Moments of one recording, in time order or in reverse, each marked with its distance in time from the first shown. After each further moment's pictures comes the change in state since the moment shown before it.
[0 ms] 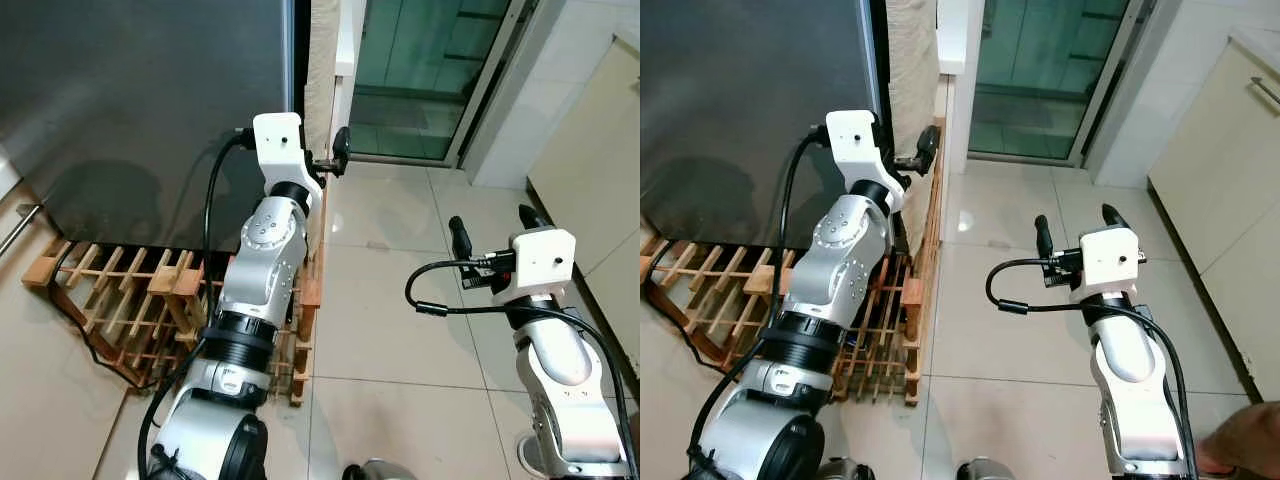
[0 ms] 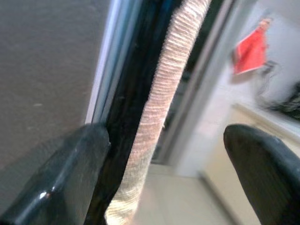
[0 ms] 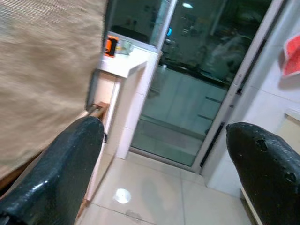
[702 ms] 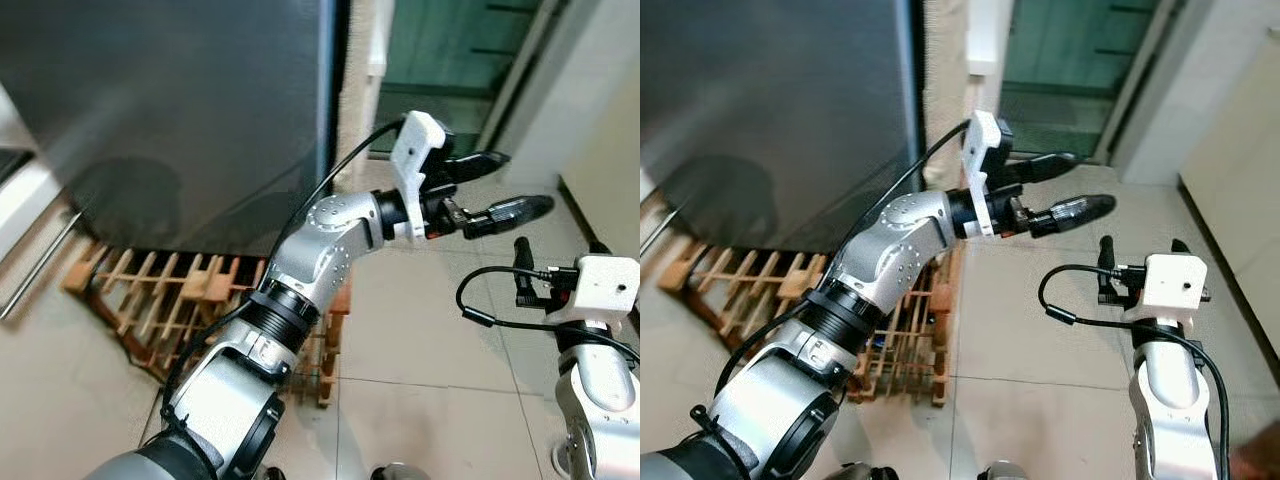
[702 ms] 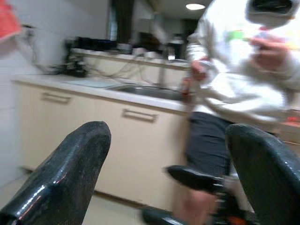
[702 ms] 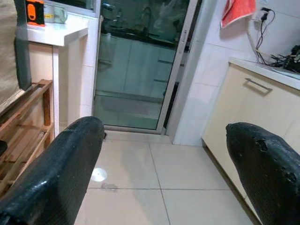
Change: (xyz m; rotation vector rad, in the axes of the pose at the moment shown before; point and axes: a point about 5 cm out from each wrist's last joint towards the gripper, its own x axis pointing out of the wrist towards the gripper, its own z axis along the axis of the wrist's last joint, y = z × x) left arm -0.005 -0.102 -0.004 -0.012 0.088 -0.936; right arm -0.026 -0.042 -0.024 0.025 0.113 -0.252
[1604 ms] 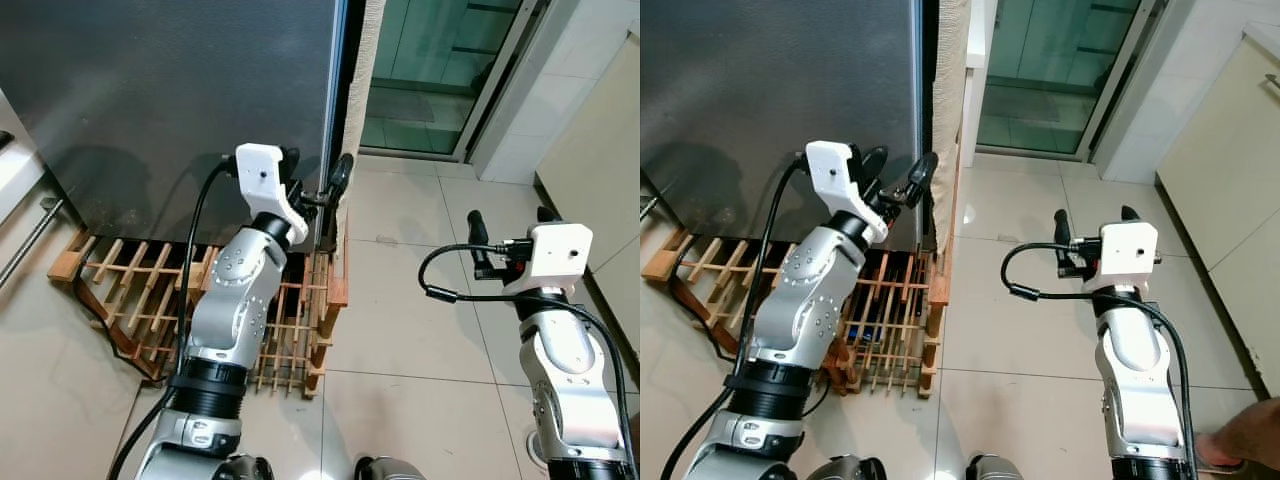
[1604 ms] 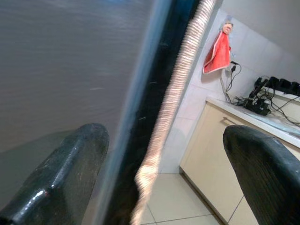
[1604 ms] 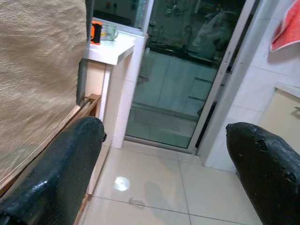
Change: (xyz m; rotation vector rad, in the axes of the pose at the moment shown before) left arm -0.095 0.031 -0.002 0.086 -0.102 0.819; right arm 0.024 0.037 0.016 0.037 -0.066 0.151
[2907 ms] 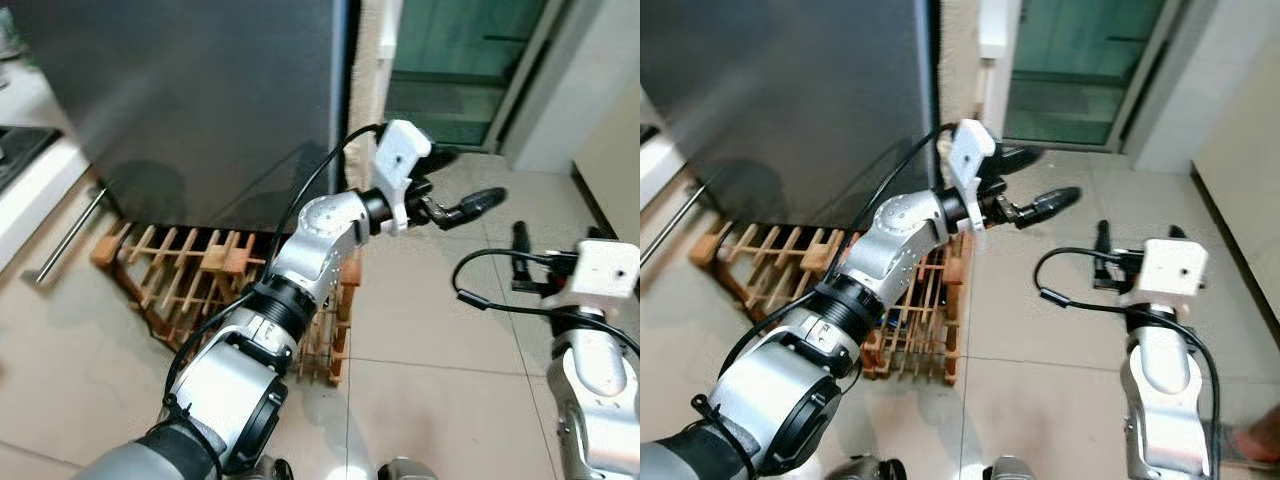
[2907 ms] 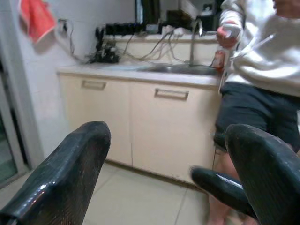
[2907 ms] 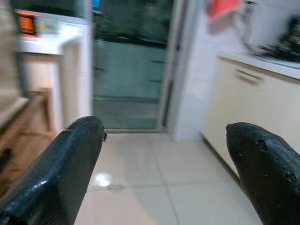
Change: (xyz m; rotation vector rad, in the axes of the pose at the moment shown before) left arm 0.058 -0.079 -0.003 0.106 0.070 -0.755; right arm -0.026 -0.042 -0.006 0.008 0.038 -0.245
